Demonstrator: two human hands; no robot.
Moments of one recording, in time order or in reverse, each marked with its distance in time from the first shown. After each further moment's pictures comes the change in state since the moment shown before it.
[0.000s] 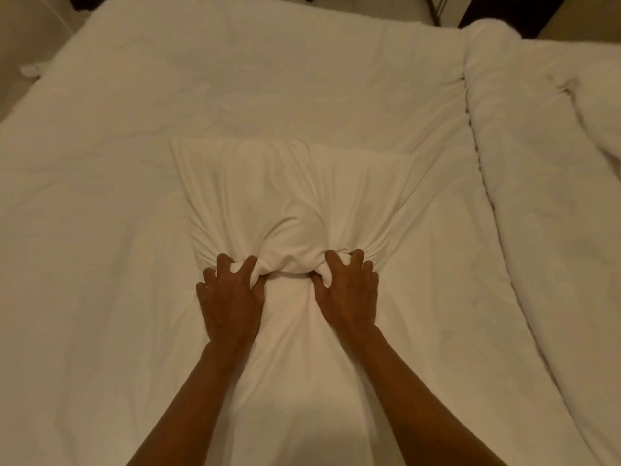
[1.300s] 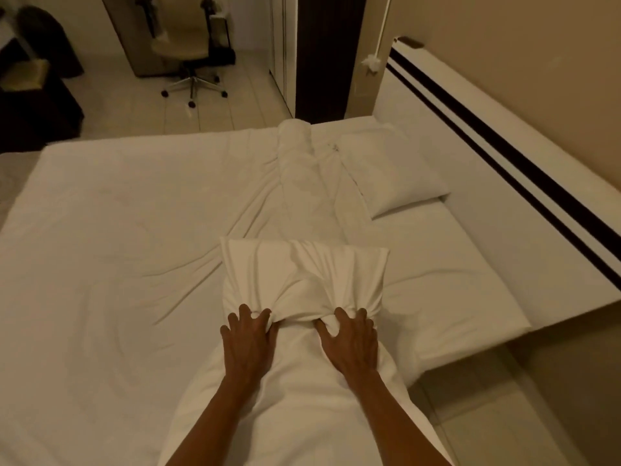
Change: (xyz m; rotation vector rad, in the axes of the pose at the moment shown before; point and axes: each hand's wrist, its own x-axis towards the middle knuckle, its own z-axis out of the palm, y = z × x) left_hand -0.349 0.294 -0.307 0.016 -0.028 0.502; right_hand -0.330 0.241 -0.455 0.142 0.013 0.449
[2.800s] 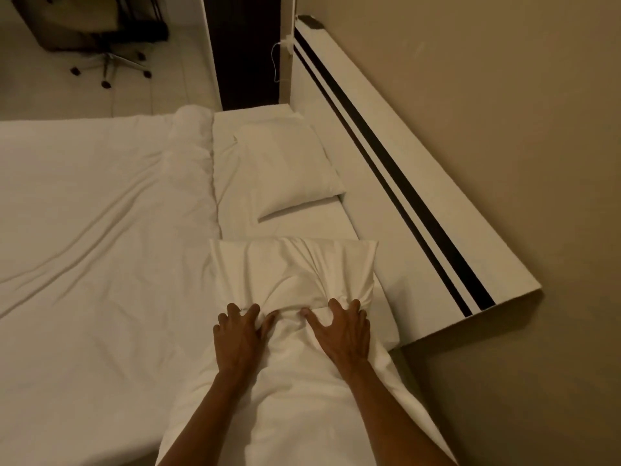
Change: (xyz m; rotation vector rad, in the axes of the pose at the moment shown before) left_hand 0.064 0.478 0.095 -0.122 -0.156 -0.123; right_hand 0.210 0.406 -0.177 -0.094 0.021 0.043
